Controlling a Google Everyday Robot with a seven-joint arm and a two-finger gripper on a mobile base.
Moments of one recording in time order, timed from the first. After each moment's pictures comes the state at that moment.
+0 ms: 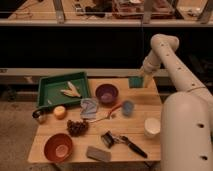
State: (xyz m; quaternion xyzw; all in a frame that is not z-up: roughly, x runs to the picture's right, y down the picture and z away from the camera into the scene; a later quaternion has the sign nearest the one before) arm 0.232 -0.066 0.849 -0.28 -0.13 -0.03 0.95
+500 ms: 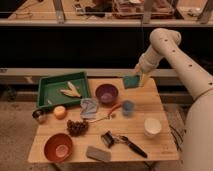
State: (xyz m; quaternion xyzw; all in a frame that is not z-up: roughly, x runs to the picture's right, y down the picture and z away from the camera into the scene) arm 0.169 -0.066 0.773 -0.25 -0.19 -0.10 0.94
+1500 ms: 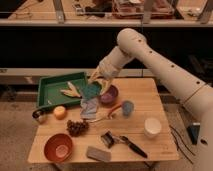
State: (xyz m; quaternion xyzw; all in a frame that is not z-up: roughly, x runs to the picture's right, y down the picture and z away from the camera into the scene) arm -0.052 -0.021 0.664 -0.20 -0.44 -0.29 0.83
